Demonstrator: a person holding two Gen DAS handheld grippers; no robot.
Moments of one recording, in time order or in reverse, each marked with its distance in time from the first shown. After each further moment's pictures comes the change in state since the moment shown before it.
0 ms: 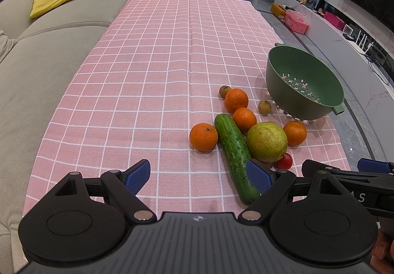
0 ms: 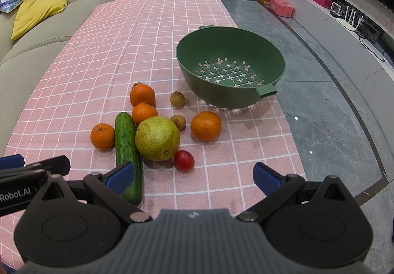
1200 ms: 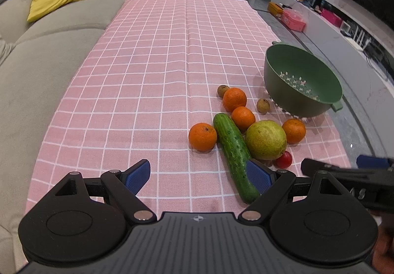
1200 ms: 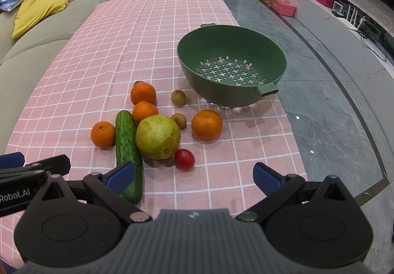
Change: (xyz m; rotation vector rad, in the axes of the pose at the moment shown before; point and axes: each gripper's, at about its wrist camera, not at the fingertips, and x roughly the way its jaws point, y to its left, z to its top) left arm -0.001 -0.002 -0.003 0.043 -0.003 0.006; right arm 0.003 -0.001 -0.002 -0.005 0.009 0.014
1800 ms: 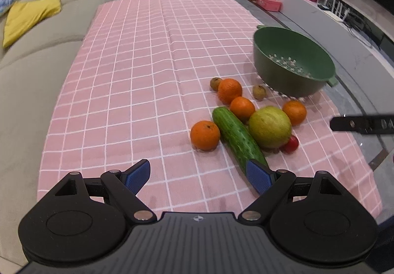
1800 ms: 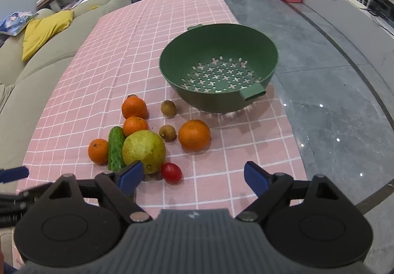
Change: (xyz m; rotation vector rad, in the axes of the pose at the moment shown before) left arm 0.020 0.015 0.011 0.132 0.031 -0.072; right arm 0.015 -0.060 0.021 0.092 0.016 0.146
